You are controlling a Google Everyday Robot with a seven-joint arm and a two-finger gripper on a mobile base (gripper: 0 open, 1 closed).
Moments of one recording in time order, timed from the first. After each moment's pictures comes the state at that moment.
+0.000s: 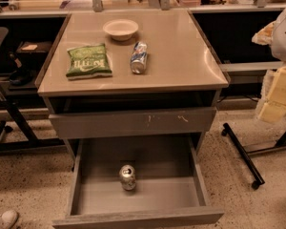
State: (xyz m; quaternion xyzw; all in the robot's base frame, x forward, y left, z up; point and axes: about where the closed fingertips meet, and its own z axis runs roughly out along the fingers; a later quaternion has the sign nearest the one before) arm 0.438 -0.217 0.976 -0.60 0.78 -0.03 0.16
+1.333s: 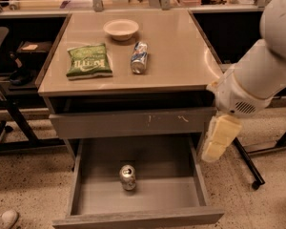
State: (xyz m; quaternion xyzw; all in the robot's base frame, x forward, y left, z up) arm 0.443 -0.157 0.858 -0.61 0.77 0.05 0.16
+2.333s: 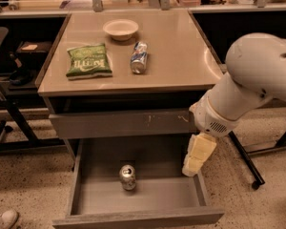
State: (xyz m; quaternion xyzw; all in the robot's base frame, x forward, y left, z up) arm 0.444 -0.123 0.785 -0.61 0.78 0.10 0.14
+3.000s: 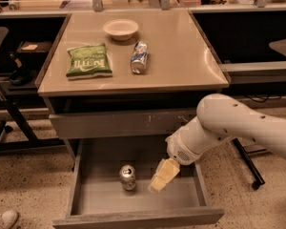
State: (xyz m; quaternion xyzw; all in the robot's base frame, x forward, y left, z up) arm 0.445 -0.058 0.660 -0.53 0.80 0.23 0.16
